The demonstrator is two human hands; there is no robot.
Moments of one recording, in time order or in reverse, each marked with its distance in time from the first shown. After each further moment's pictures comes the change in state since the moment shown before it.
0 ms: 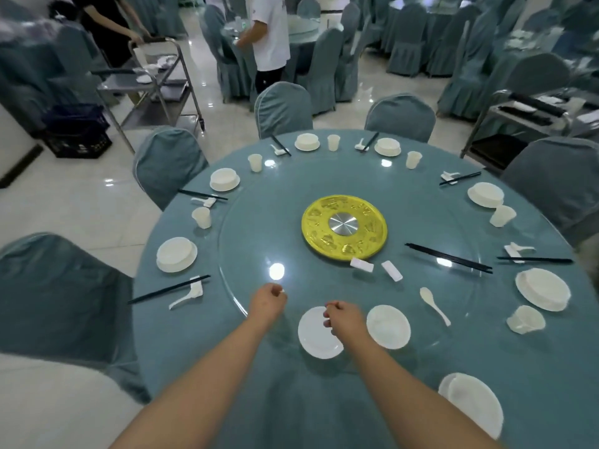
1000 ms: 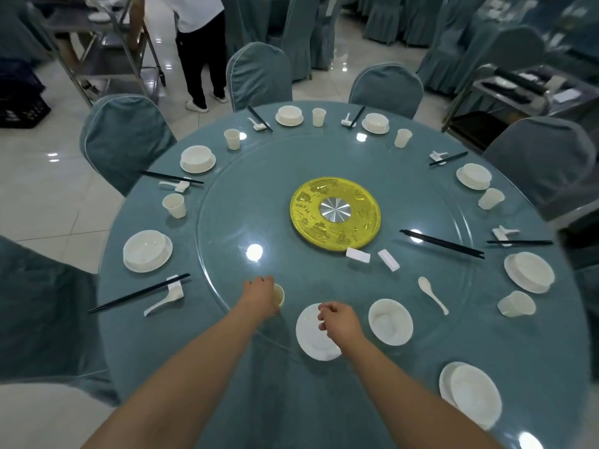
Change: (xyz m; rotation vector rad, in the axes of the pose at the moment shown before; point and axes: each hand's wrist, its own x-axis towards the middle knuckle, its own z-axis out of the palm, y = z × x) left_hand 0.099 -0.033 0.006 0.820 -0.266 0.232; right_hand 0.035 0.006 0.034 -0.082 0.057 0.085
